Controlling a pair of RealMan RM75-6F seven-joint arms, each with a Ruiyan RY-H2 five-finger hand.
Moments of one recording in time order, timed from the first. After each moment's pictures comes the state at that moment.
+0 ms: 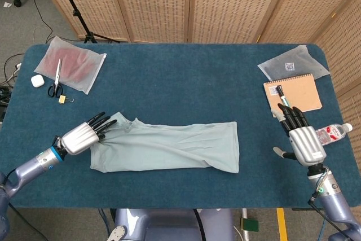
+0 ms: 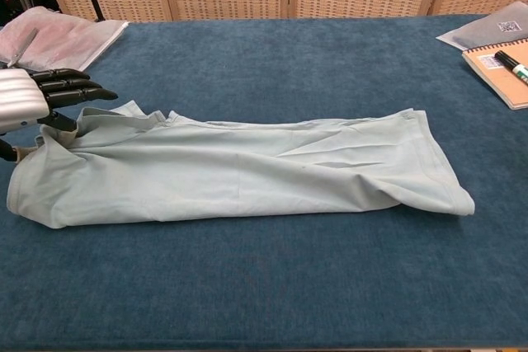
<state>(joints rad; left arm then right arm) -0.59 -1.74 0.30 -0.19 1.87 1.46 -0.46 0.34 -1.21 0.09 -1.43 -1.57 1.36 0.15</state>
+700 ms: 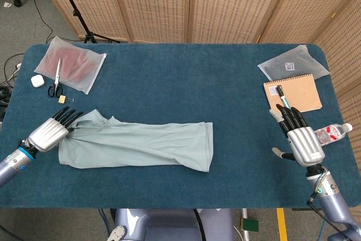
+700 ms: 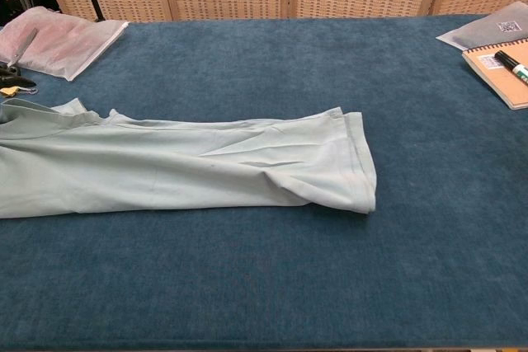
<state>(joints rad) -0.49 -1.65 0.27 -0.15 1.80 1.33 -0.50 0.34 -1.21 0.09 -1.44 -1.57 1.36 0.13</state>
